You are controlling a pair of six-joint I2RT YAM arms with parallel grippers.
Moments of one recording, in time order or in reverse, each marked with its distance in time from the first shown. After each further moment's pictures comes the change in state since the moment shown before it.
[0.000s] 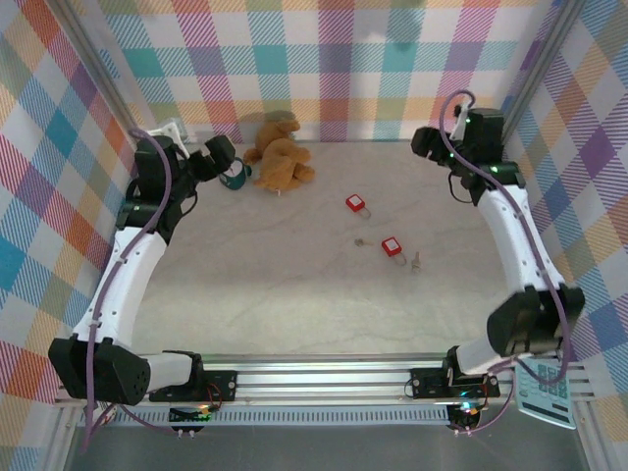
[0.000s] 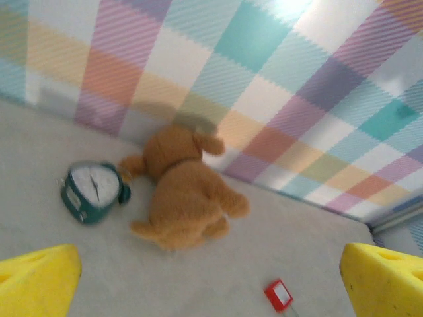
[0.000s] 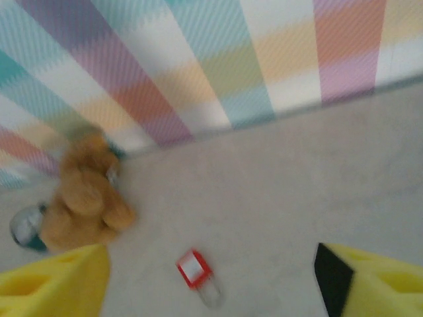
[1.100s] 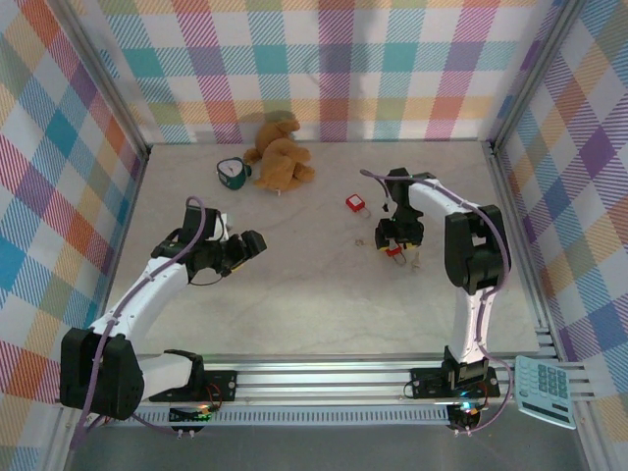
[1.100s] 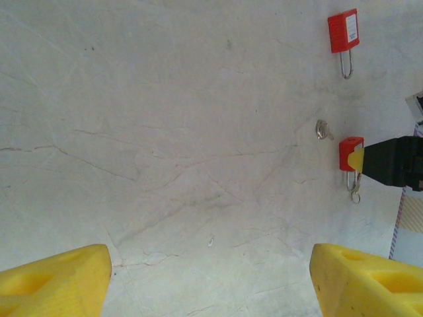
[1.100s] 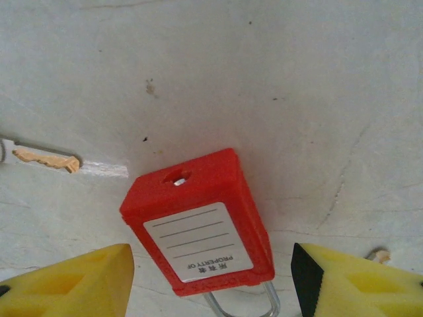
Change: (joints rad) left arm -0.115 -0.076 -0.478 -0.196 0.321 -0.148; right arm 0.204 0.488 -0.037 -0.487 0.092 -0.205
